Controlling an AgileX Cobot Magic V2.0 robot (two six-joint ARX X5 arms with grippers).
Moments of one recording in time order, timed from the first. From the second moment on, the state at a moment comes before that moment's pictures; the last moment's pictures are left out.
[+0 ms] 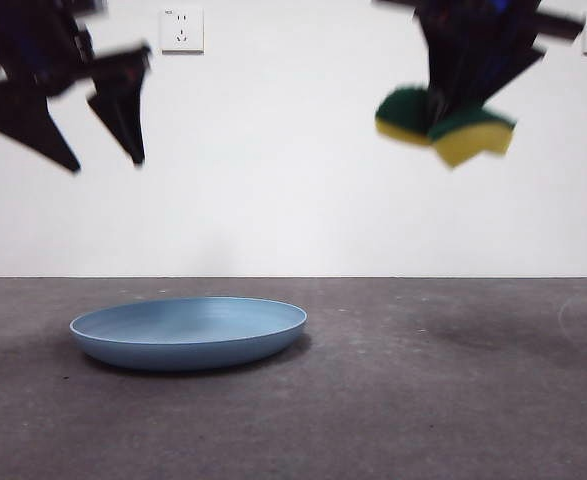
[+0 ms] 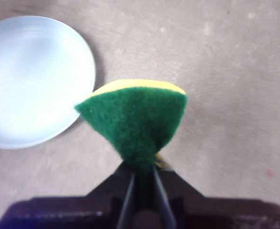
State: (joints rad) left arm -0.33 1.36 1.14 -0.54 0.01 -0.10; right arm 0.60 1.39 1.21 -0.71 0.15 0.10
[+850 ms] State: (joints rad) left arm -0.48 0.62 0.85 -0.64 0.01 -0.17; right arm 0.44 1.81 1.21 -0.50 0.00 0.10
